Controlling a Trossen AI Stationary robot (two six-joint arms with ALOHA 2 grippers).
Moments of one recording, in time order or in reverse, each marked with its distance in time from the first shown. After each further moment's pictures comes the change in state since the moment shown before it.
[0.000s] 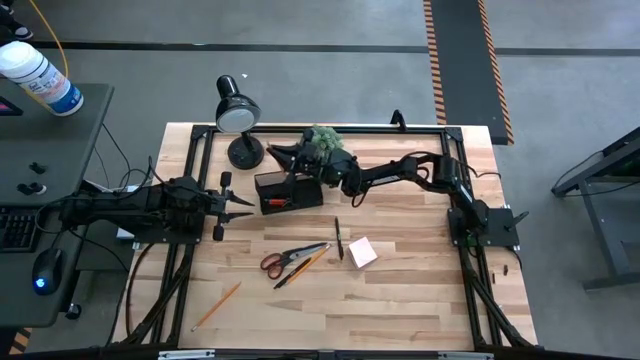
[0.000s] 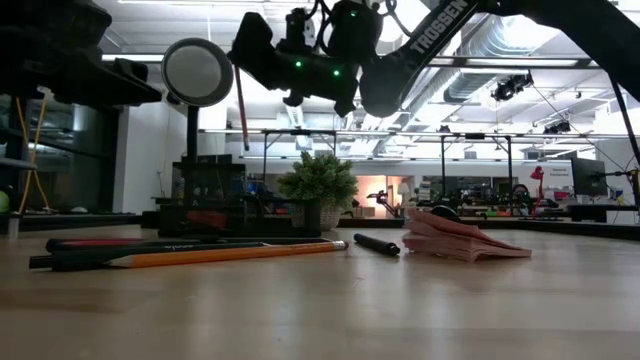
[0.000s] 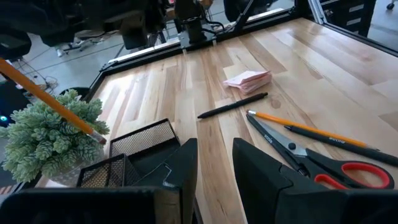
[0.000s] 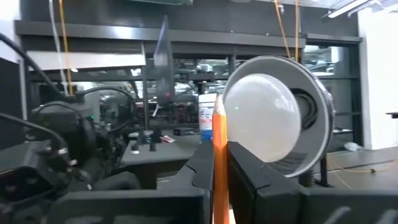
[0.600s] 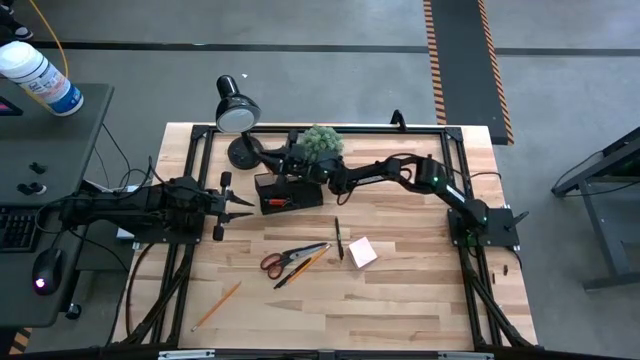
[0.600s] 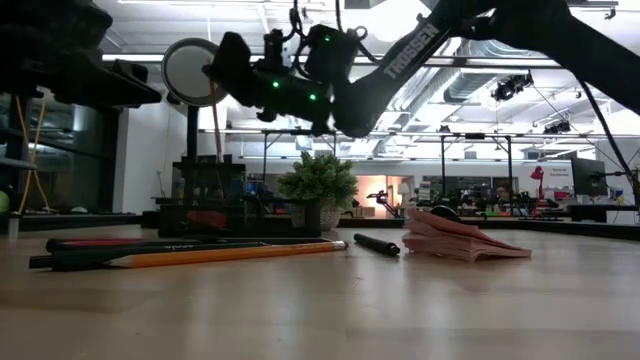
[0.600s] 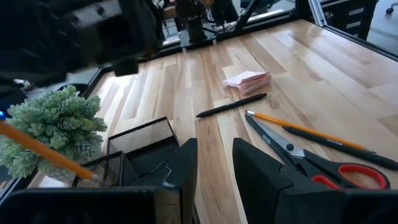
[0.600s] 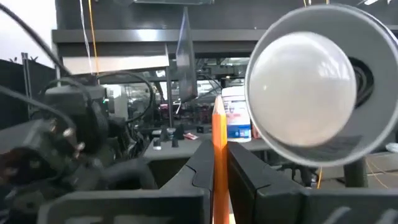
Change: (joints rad) left arm 0.000 0.000 0.000 -0.008 0.000 -0.026; right arm -0.019 0.180 0.215 -0.023 -0.122 0.062
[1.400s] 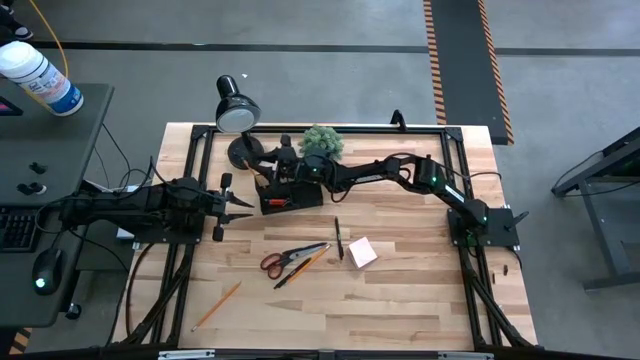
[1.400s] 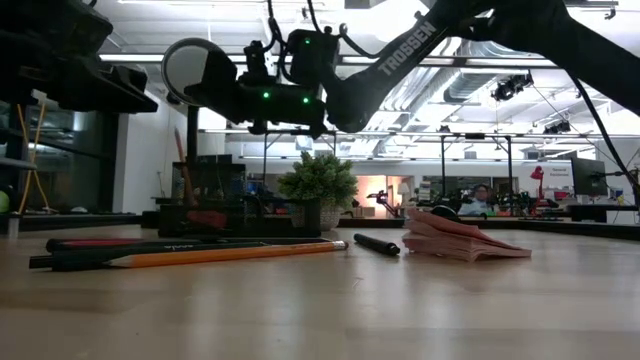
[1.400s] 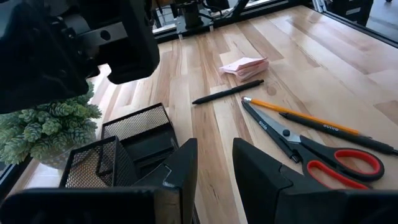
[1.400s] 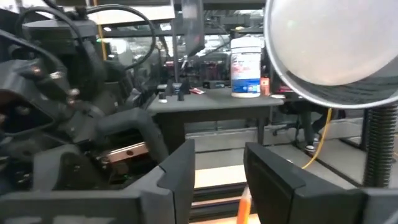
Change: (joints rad) left arm 0.000 0.000 0.000 -0.047 0.000 0.000; right arm 0.001 0.009 0.049 -0.240 -0.052 -0.016
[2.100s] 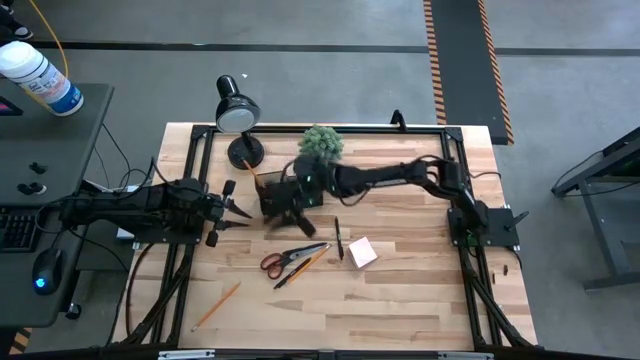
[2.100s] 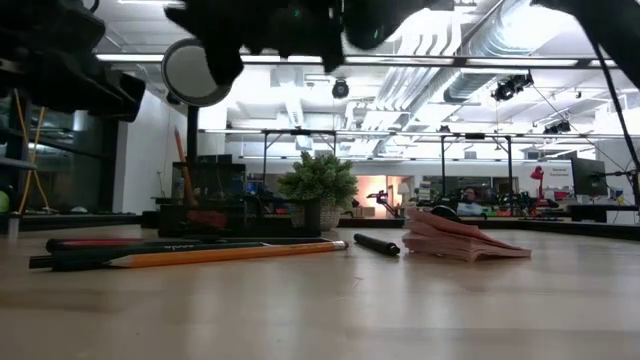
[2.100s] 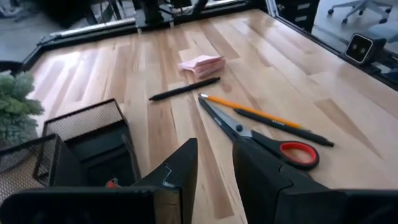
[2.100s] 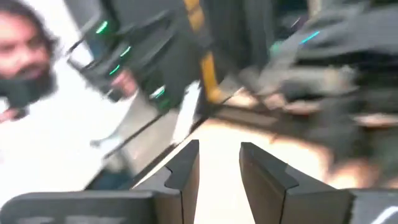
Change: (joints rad) left arm 0.000 0.000 0.000 -0.051 0.157 -0.064; right arm 0.138 -0.249 -0.001 -0.685 -0.705 -0.027
